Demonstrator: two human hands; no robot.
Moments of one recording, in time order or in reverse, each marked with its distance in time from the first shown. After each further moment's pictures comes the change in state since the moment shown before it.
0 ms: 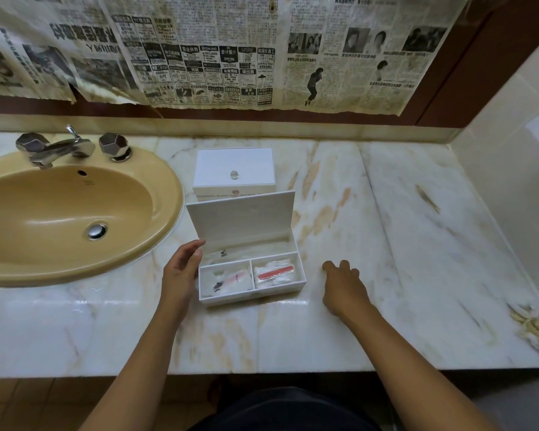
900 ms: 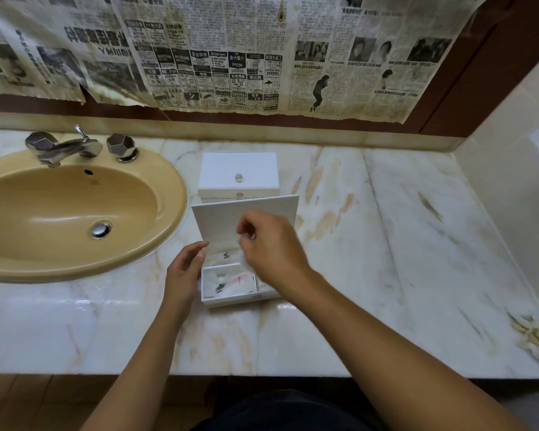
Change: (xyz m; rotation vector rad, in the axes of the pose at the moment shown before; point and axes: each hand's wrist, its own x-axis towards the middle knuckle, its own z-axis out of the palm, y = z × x) left_hand -0.003 0.002 0.002 -0.023 -0.001 0.034; right_hand -0.044 -0.128 -0.067 0.519 0.393 -0.597
